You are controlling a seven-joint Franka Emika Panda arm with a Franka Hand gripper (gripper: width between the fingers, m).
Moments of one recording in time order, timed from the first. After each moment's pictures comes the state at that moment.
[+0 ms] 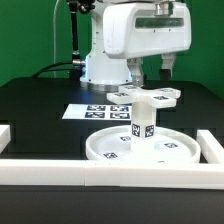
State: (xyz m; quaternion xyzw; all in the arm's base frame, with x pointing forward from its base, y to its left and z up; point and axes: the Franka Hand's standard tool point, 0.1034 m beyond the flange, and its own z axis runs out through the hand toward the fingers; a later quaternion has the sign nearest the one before) arm 0.565 0.039 0.126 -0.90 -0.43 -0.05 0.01
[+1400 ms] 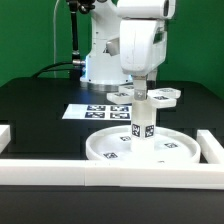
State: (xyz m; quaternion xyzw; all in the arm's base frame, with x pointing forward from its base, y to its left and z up) arm 0.561 0.030 0.103 -0.82 -0.58 -0.02 -0.01
